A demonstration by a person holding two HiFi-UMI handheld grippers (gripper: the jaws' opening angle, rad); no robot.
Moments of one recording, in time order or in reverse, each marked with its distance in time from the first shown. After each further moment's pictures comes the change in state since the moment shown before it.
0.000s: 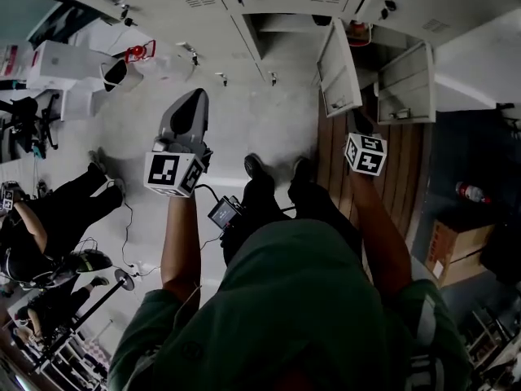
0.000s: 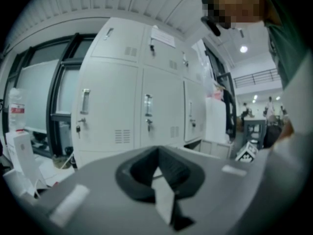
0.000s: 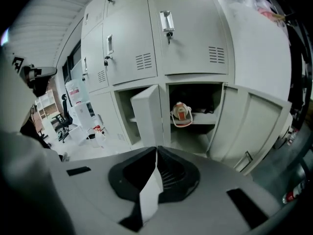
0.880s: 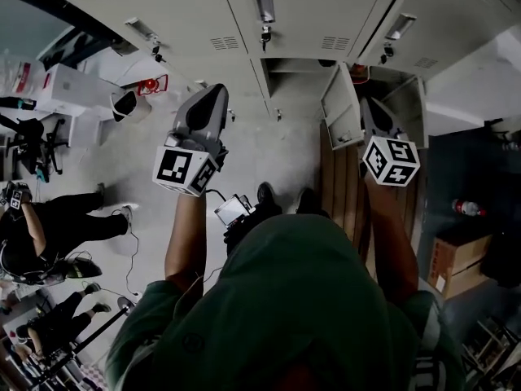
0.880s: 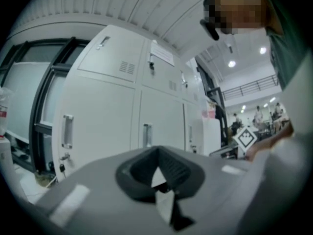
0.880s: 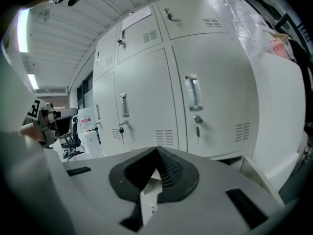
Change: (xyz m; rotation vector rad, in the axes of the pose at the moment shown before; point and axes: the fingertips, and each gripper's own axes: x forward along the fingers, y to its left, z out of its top) left arm 0.034 0.028 0.111 0.000 -0.174 -0.123; right arm -0.074 0.056 0.235 -0.025 -0.328 0.105
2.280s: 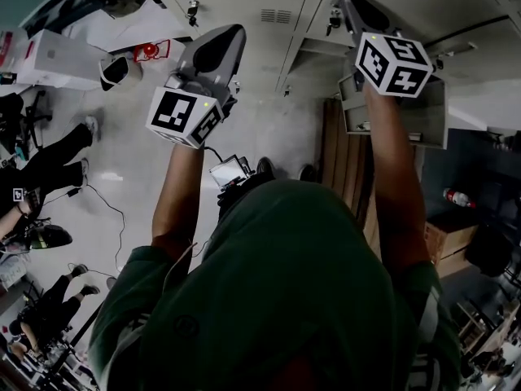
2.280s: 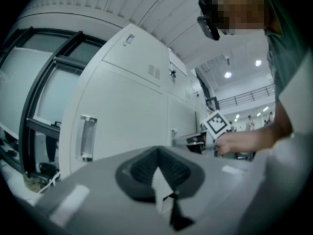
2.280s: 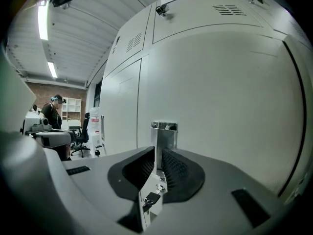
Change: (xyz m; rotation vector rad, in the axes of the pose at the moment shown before) left arm 0.005 0.124 0.009 -0.039 -0.084 -0.088; right arm 0.180 0.169 0.153 -0.196 -0.092 0.148
